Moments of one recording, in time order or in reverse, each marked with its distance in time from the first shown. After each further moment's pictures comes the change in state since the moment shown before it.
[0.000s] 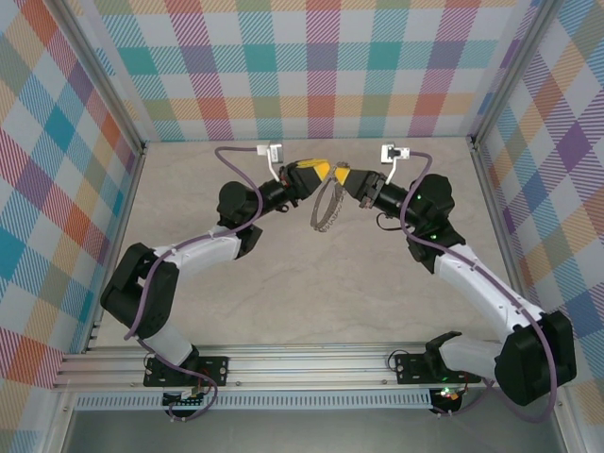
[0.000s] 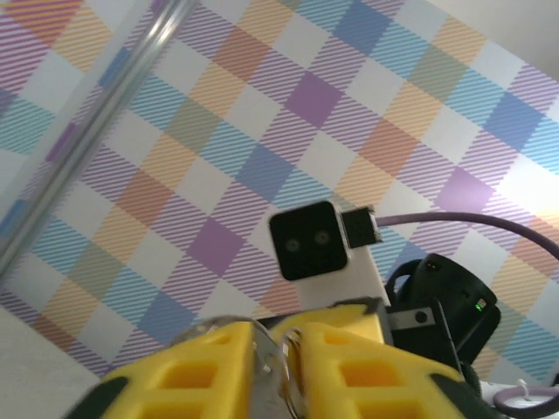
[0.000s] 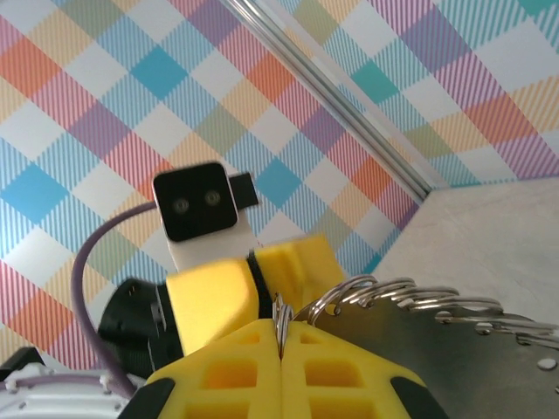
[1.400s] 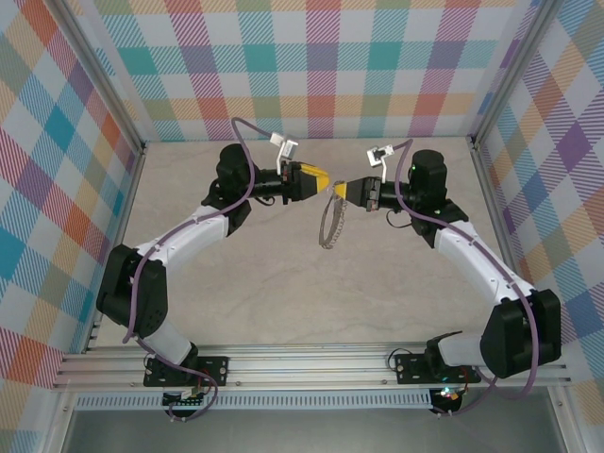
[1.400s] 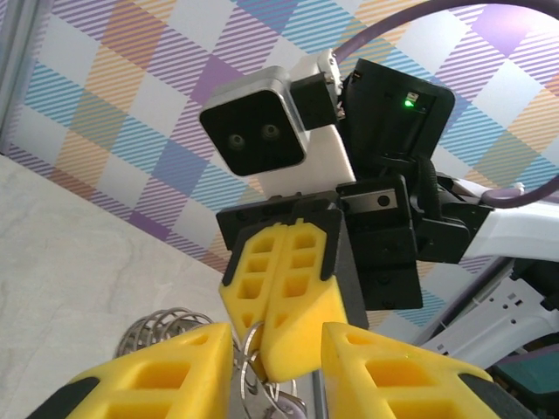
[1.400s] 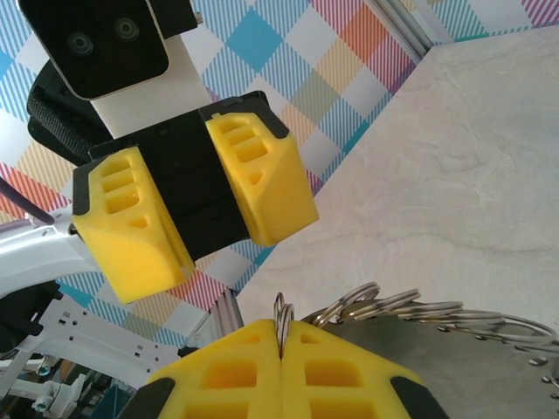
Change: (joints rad) left arm 0.093 0.003 0.209 -0.629 0.438 0.317; right arm -0.130 0.154 0.159 -0.396 -0.373 -0.272
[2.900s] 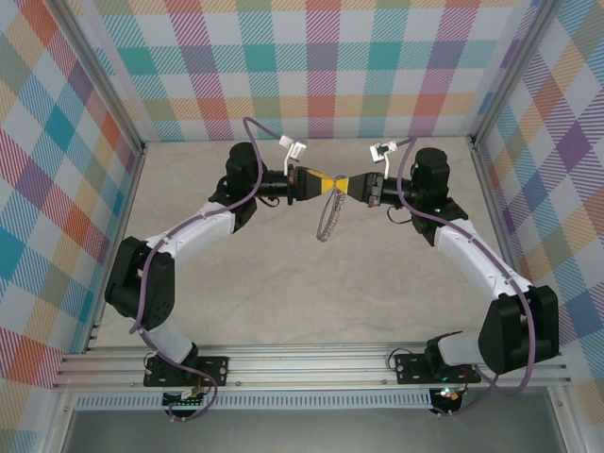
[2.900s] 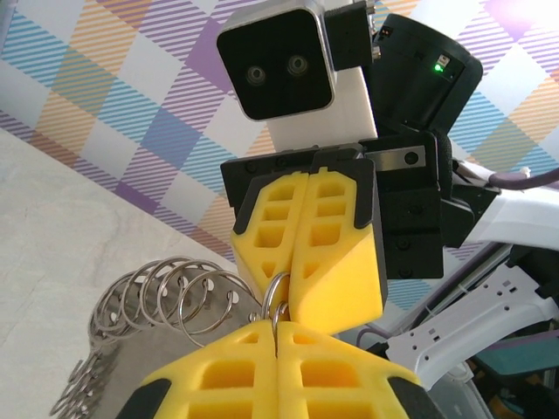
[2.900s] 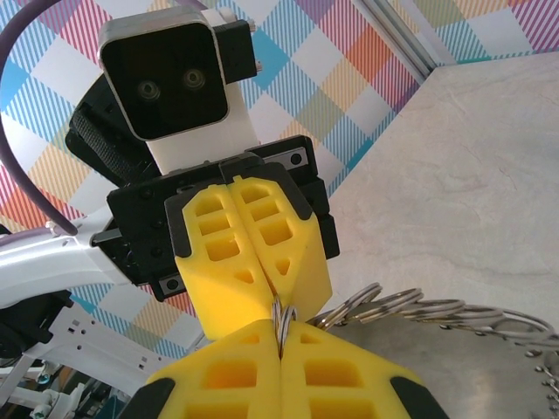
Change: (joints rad) left arm -0.024 0.061 0.040 -0.047 0.033 -0.005; right arm -0.010 0.019 -0.001 0.091 -0.016 0.045
